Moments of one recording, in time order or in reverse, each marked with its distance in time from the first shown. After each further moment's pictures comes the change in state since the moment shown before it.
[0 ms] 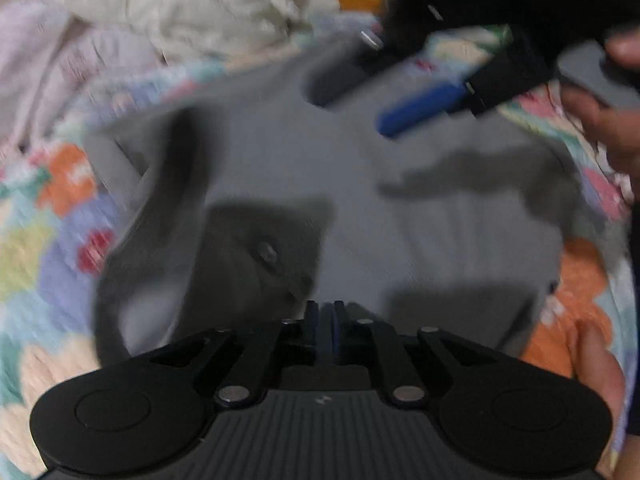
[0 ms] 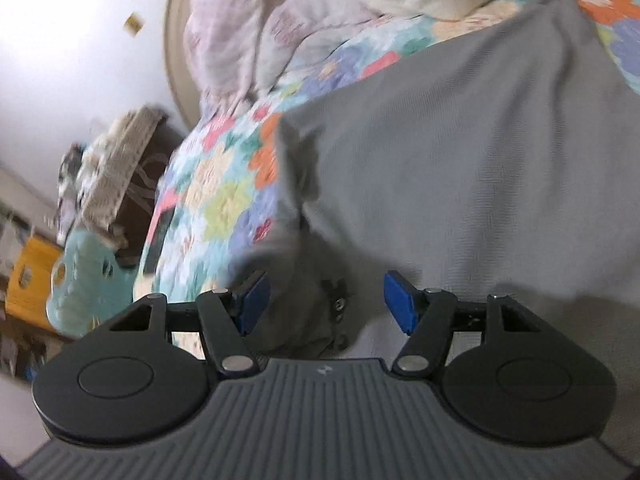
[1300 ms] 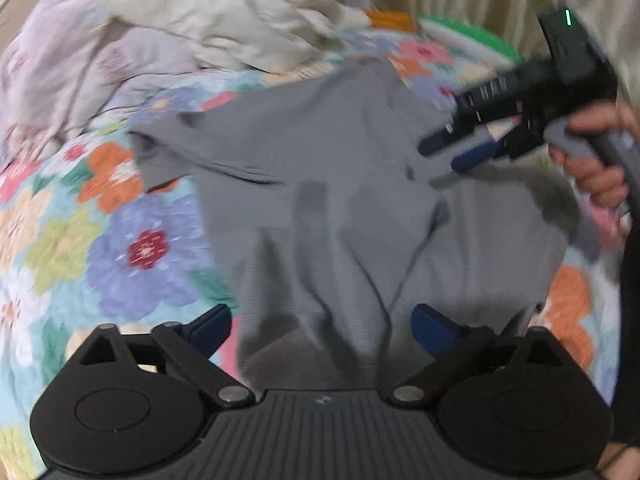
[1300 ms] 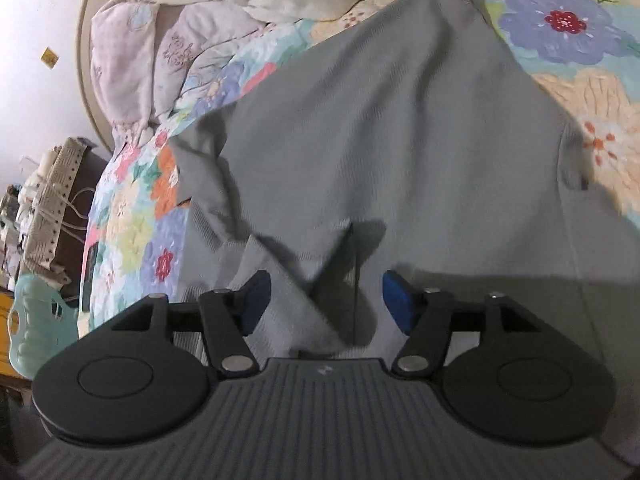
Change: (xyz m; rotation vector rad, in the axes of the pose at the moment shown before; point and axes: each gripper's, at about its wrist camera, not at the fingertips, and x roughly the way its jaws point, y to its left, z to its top) left arm -0.020 0.012 0.017 0.066 0.010 0.132; right arm -0.013 -0.096 -0.009 0.214 -0.021 -0.192
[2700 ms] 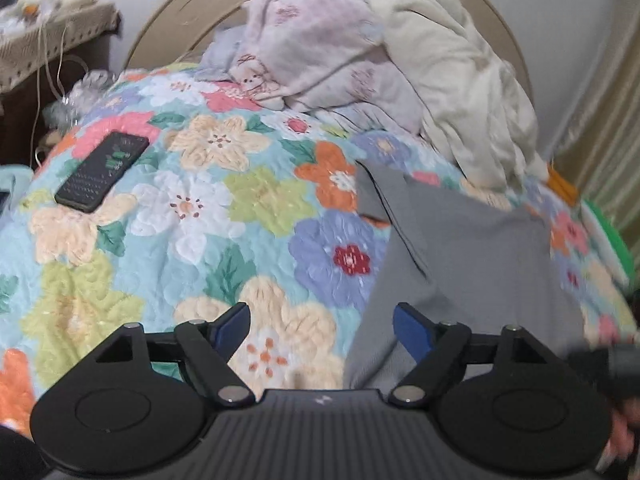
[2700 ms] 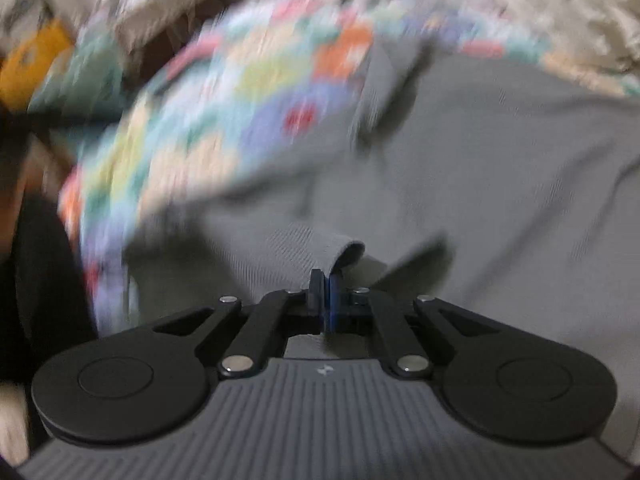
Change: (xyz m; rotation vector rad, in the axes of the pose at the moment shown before) left arm -0.095 0.150 -0.068 -0.836 -0.196 0.118; right arm 0.017 0.105 -0.086 -0.743 0.262 0.058
